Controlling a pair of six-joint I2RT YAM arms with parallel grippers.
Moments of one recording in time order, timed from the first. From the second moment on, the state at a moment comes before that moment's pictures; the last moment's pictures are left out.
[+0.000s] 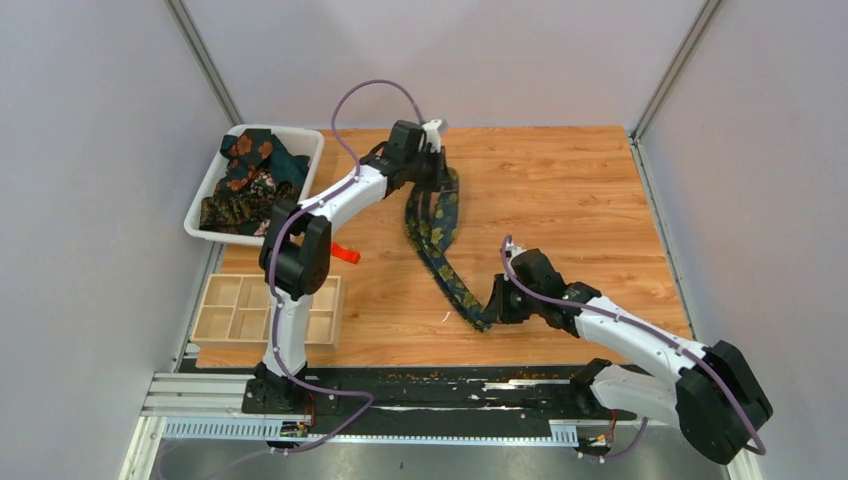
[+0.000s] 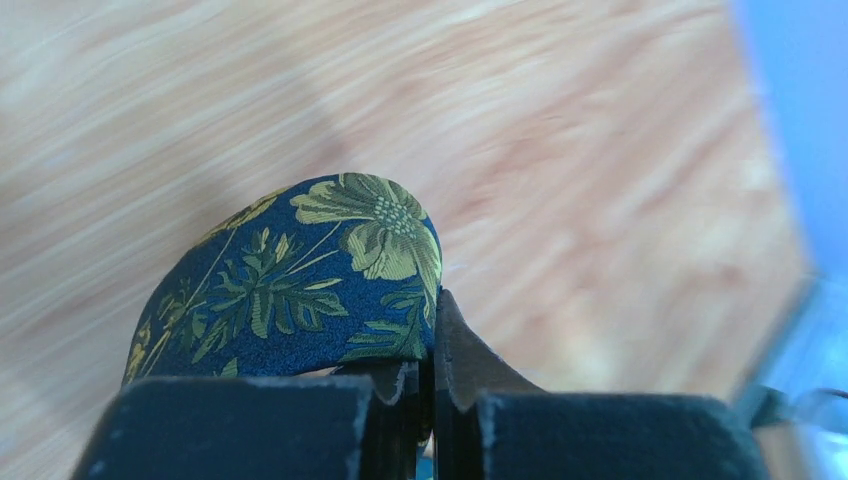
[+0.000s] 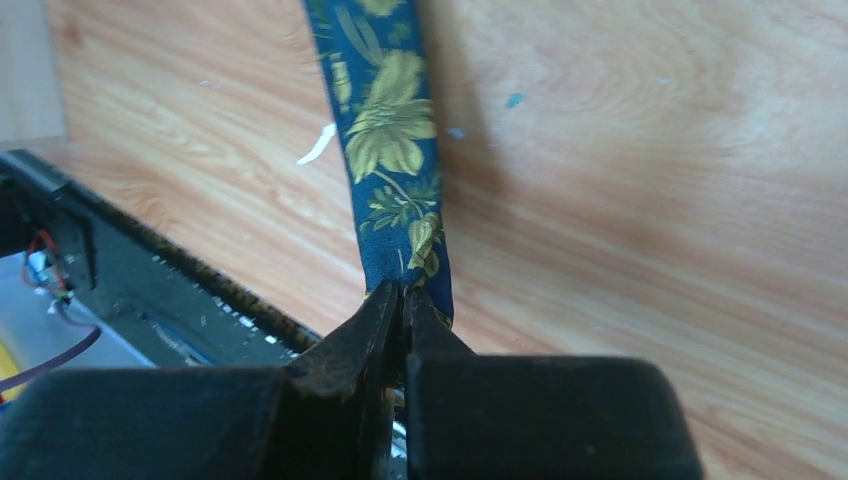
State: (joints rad) left arm -0.49 2.09 1.68 -0.29 0.32 -0.34; right arm 0.64 1.12 0.51 -0.30 -0.23 0.59
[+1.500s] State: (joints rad) left arm -0.52 1.67 1.39 -0.50 0.34 -0.54; right arm 0.77 1.01 0.94 -0.49 0.26 0.37
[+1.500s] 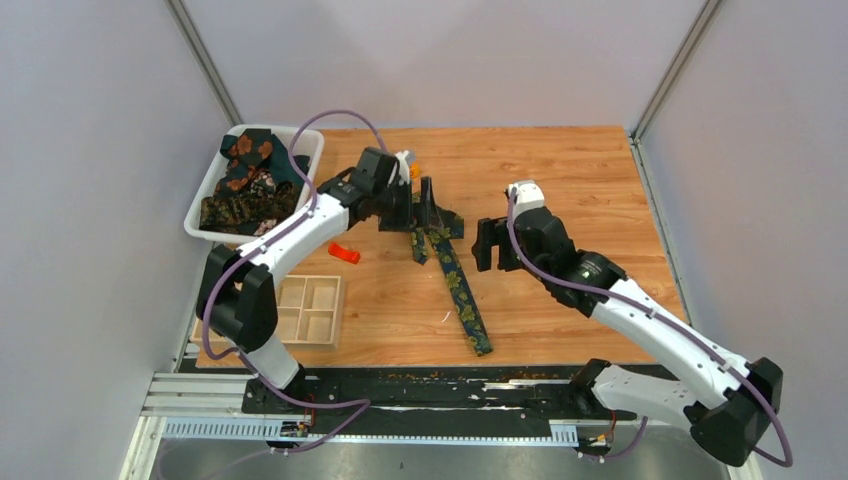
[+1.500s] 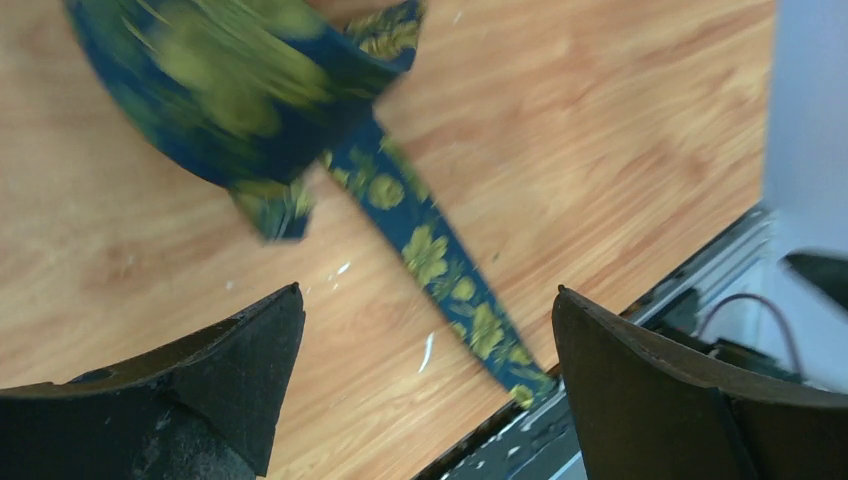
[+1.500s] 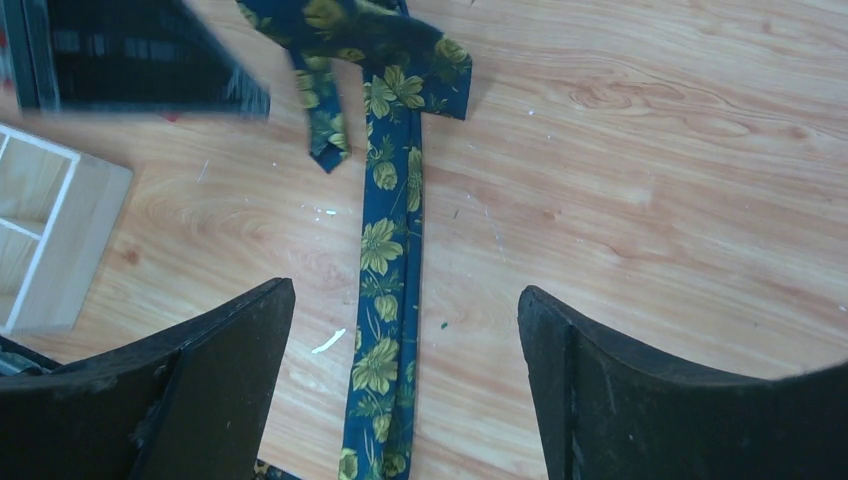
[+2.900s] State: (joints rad) left arm -1.24 1.71 1.10 -0.30 -0.20 -0.85; right arm 0.28 2.08 1.88 -0.67 -0.55 0.08
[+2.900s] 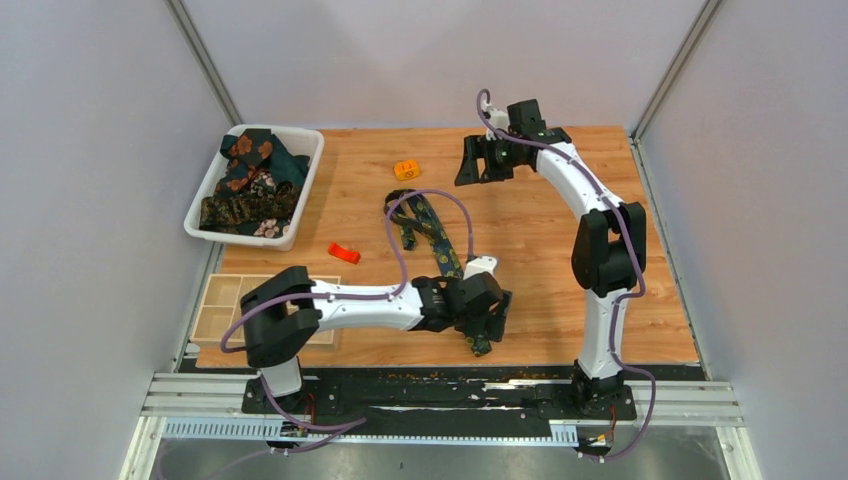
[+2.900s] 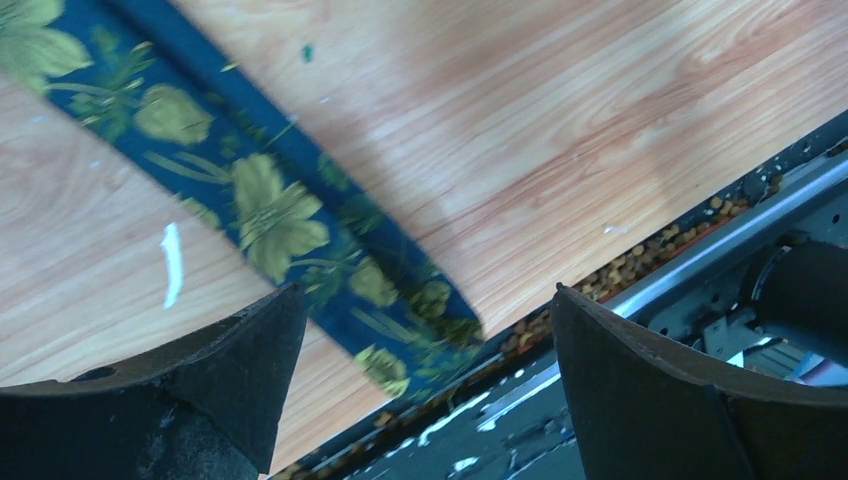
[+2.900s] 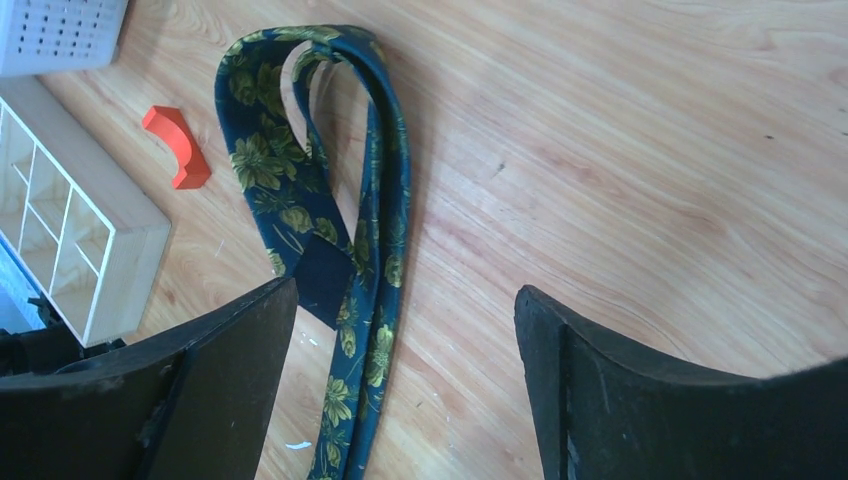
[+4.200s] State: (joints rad) left arm -1.36 1.60 0.85 -0.33 -0.34 -0.95; right arm 0.64 2.38 2.06 -0.55 -0.47 0.34
